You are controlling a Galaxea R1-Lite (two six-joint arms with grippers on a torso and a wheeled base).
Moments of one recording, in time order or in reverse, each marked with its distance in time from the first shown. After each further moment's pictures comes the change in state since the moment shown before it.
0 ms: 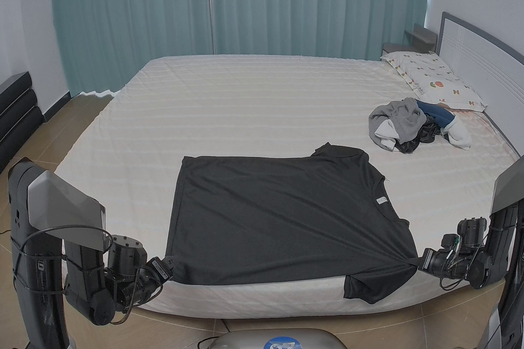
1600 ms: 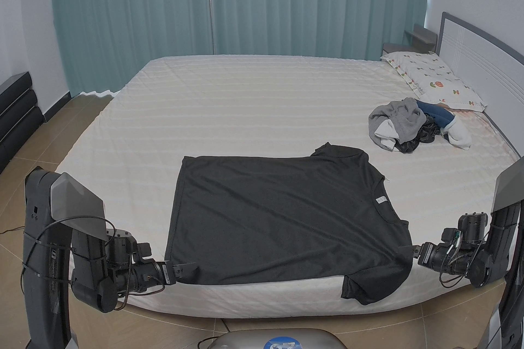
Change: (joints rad) left arm 0.166 0.177 -0.147 -0.104 -0.502 0.592; right arm 0.024 -0.037 -0.009 -0.018 0.002 0.017
